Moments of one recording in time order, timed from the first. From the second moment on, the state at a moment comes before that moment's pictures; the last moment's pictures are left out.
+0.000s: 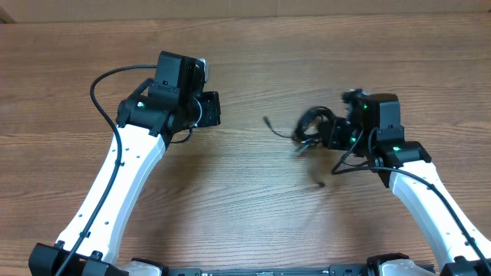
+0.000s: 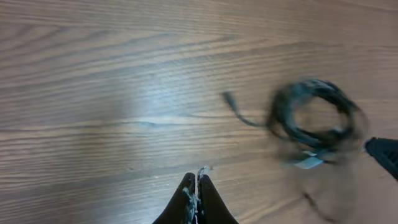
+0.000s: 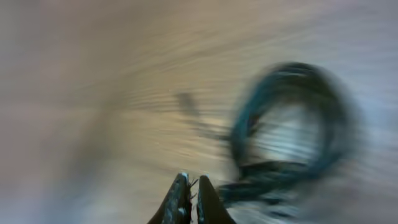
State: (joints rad) left arm -0.29 1.51 1.35 -0.84 0.21 -0.36; right arm 0.13 1.34 0.82 -0.32 -0.50 0.30
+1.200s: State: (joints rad) left arm -0.55 2.01 1.36 -0.20 0.38 -0.37; right arm 0.02 1.32 0.98 -0.76 -0.04 0.46
